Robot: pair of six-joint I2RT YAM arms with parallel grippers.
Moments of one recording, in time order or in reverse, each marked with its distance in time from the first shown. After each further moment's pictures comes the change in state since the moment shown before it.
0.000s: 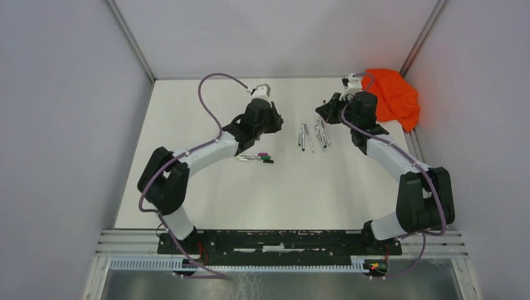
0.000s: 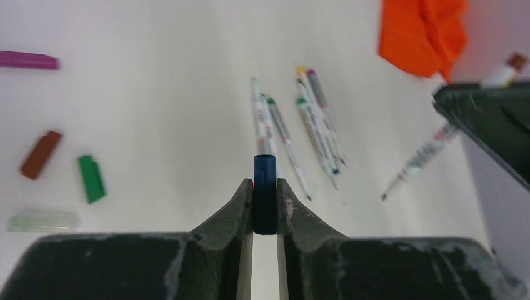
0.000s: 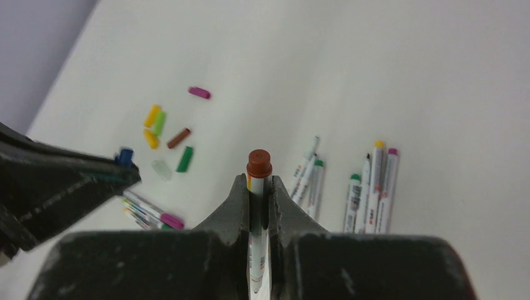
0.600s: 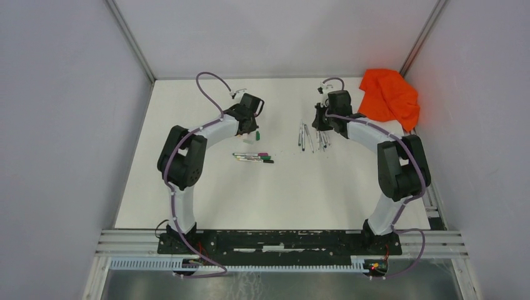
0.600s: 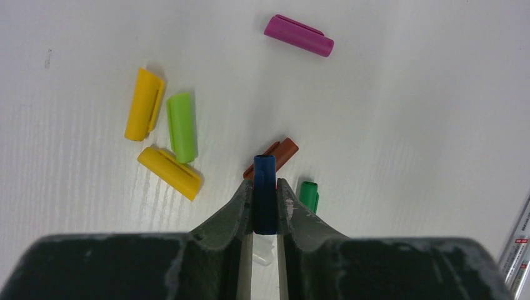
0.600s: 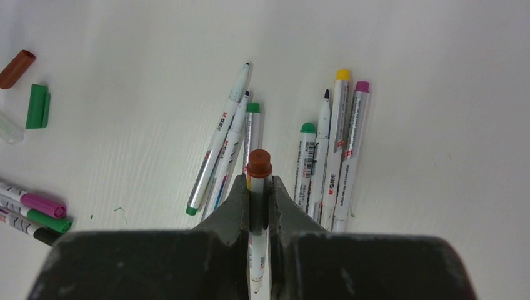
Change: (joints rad) left arm 0.201 0.354 0.278 -0.403 -0.257 0.000; right arm 0.092 0.332 0.236 -0.388 0.257 -0.223
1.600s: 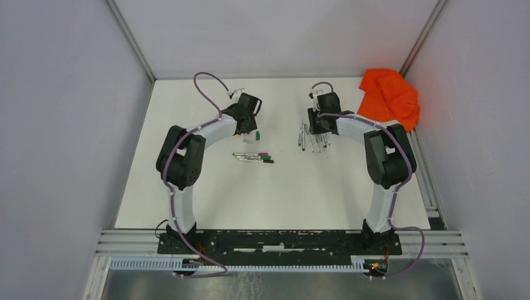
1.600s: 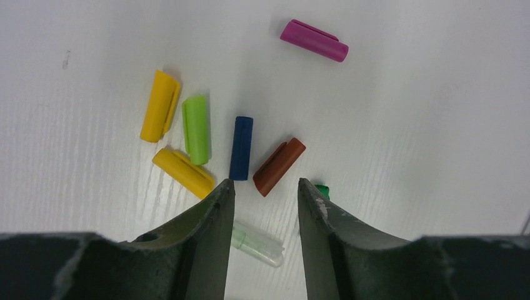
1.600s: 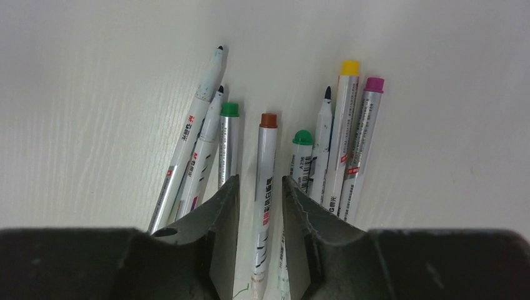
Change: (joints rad) left arm 0.027 0.014 0.002 -0.011 0.001 -0.001; right arm 0.040 0.185 0.121 -0.077 0.095 -0.055
